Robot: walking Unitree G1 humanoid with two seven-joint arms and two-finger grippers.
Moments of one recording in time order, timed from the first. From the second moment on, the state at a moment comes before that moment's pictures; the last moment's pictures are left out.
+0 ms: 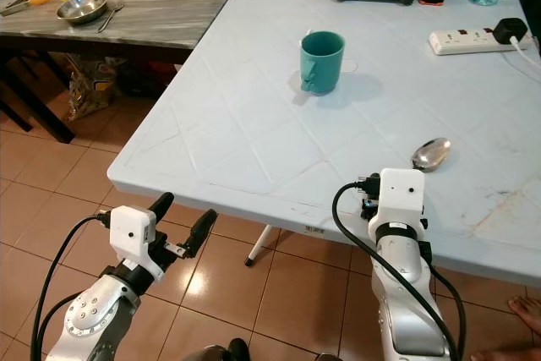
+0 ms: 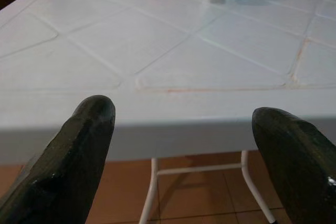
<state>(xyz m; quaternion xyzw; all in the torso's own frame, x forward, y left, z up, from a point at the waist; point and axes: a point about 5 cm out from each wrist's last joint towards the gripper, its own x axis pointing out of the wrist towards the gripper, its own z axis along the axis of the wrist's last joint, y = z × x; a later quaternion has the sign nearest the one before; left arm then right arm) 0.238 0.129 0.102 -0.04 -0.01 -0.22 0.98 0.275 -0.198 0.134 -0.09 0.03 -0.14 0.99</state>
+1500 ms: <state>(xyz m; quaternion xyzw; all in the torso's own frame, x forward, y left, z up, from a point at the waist) 0.241 0.126 0.103 -0.04 -0.01 -0.22 0.97 0.318 -0.191 0.144 0.05 0.04 -0.08 0.99</state>
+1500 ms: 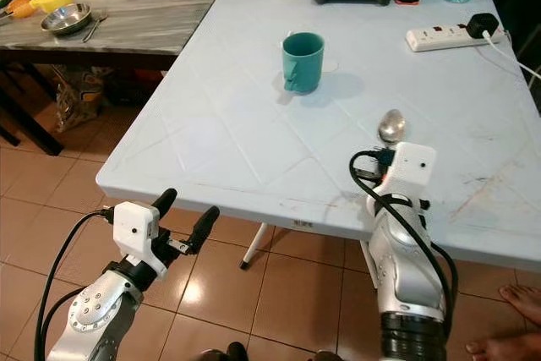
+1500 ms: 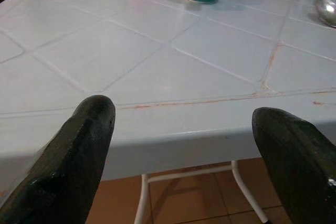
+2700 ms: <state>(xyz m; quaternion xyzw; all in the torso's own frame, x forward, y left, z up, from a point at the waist) 0.239 0.122 0.100 -0.04 -0.01 -0.21 0.98 0.330 -0.138 0.161 -0.01 -0.01 0.00 1.00</state>
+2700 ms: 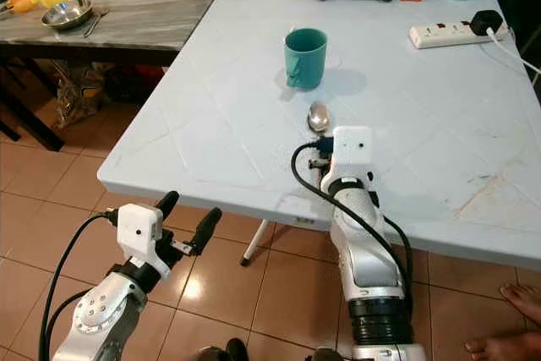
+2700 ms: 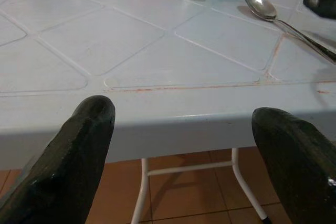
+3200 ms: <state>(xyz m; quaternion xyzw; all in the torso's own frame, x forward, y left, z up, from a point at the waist) 0.239 0.122 0.099 -0.04 -0.01 -0.22 0.98 0.340 -0.135 0.164 0.02 0.04 0.01 1.00</state>
